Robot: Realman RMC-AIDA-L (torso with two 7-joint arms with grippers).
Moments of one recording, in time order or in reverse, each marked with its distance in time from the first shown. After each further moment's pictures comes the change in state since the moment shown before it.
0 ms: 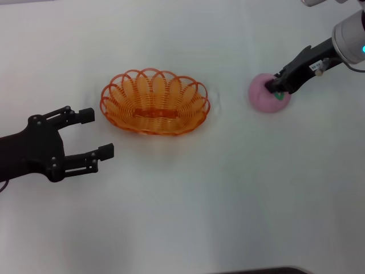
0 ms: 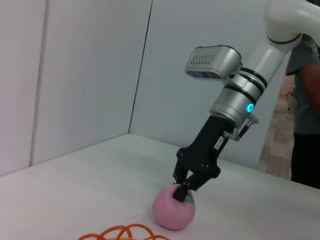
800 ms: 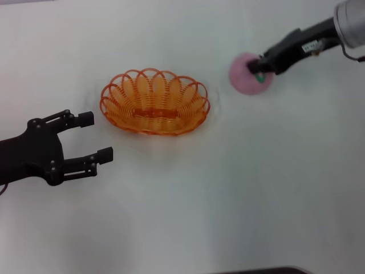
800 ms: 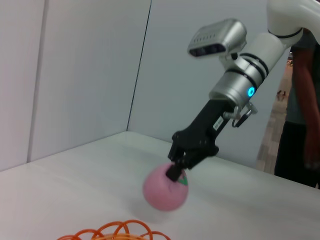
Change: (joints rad) left arm 0.006 0.003 0.000 -0.004 0.005 0.006 -0.003; right arm -0.003 -0.015 0.070 -0.031 0.179 -0.082 -0.018
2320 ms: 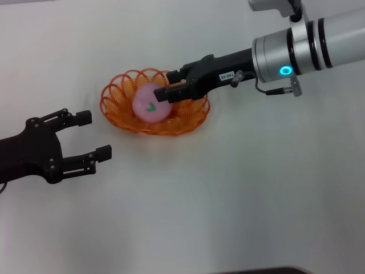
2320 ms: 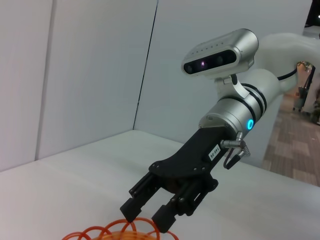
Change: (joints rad) left arm 0.001 -0.001 -0.005 -0.001 0.000 -0.014 0.000; right arm 0.098 0.031 -0.121 0.502 0.462 0.249 -0.354
